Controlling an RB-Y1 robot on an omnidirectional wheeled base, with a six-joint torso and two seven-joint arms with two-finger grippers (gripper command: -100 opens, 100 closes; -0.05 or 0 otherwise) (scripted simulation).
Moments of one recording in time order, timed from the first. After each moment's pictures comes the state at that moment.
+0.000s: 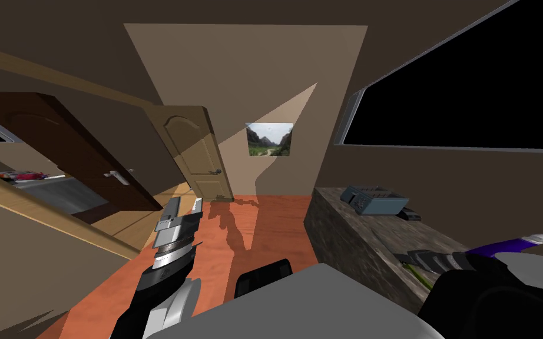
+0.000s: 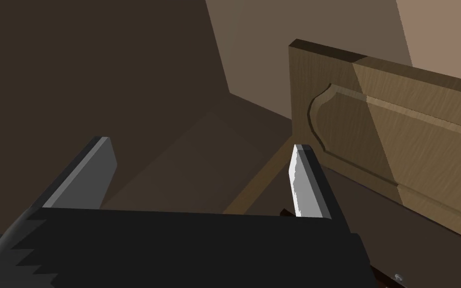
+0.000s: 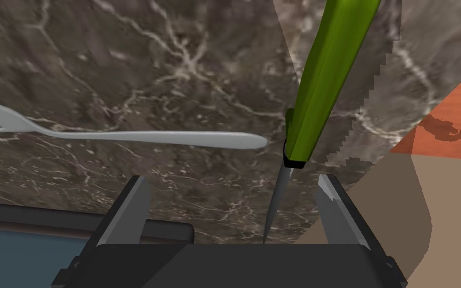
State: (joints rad) left arm 0.53 0.02 -0.05 -2.21 0.02 -0.60 0.00; right arm 0.61 -1.28 -0.07 -0.64 0.79 -0.90 -0.15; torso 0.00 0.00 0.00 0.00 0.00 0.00
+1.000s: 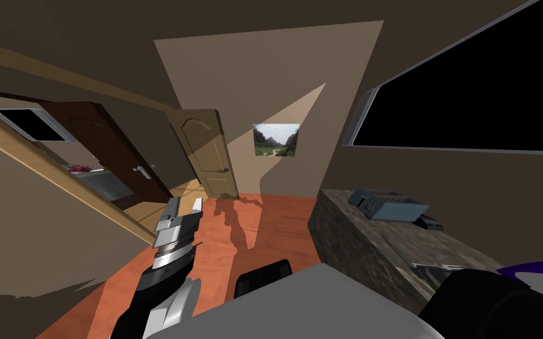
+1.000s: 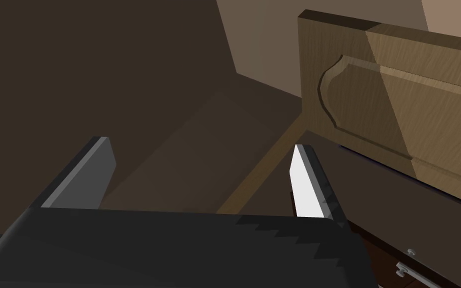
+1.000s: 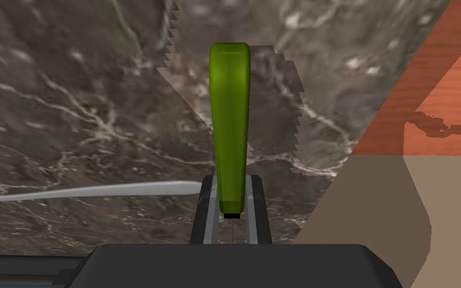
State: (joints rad) left arm 0.53 0.02 -0.05 -2.21 0.02 -0.60 0.00; right arm 0.48 -1.19 -0.09 -0.43 0.92 -1.02 -0.16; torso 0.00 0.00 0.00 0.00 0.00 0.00
